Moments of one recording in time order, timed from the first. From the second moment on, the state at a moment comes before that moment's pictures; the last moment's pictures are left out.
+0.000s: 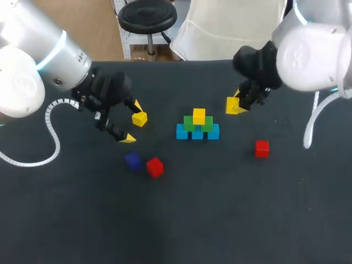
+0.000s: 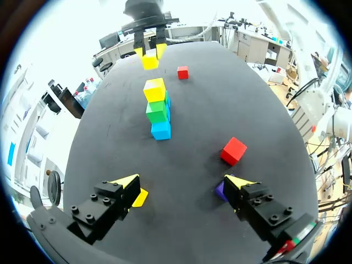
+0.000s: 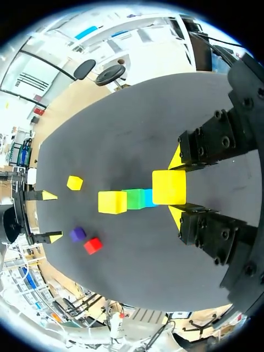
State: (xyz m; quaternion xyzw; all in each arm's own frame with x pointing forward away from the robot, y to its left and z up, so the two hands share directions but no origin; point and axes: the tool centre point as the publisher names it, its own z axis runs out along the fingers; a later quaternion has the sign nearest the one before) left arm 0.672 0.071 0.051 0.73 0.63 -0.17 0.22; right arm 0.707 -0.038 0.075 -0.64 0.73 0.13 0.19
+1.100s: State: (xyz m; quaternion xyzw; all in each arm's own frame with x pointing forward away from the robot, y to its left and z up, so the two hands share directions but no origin) left arm 0.672 0.071 0.051 0.73 0.63 -0.17 0.22; right arm 0.697 0.000 0.059 -0.64 0.72 0.15 0.19
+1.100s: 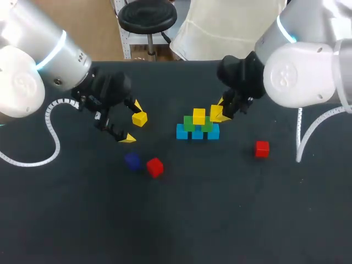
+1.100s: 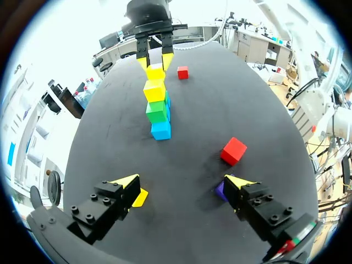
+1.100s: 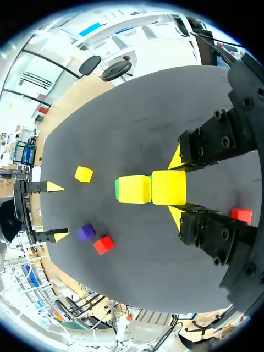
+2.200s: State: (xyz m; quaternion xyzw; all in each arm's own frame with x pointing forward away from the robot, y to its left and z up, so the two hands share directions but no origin) left arm 0.672 0.071 0.051 0.73 0.63 -0.17 0.22; right arm 0.699 0.011 0.053 -0.66 0.72 0.15 0.18
